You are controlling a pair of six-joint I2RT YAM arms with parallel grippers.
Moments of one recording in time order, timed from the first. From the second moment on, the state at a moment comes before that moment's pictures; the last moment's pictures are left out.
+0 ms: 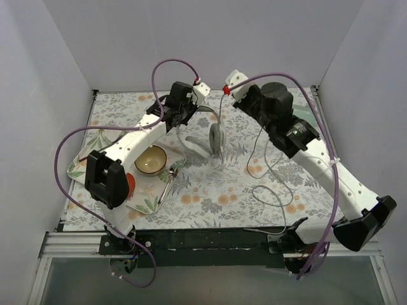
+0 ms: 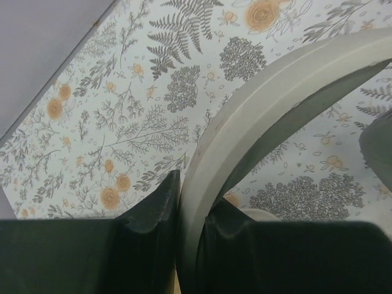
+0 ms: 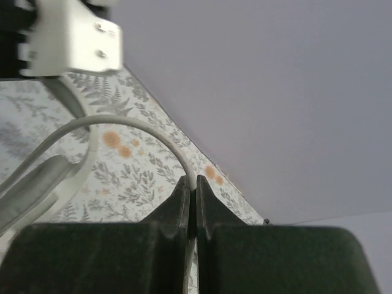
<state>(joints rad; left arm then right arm) -0.54 1.81 1.62 -0.50 -0.22 0.33 0.74 1.28 1.42 -0.31 0.22 -0.65</state>
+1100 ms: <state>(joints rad) -0.46 1.64 1.90 -0.73 0.64 -0.12 0.28 1.63 1.55 -0.17 -0.47 -0.11</state>
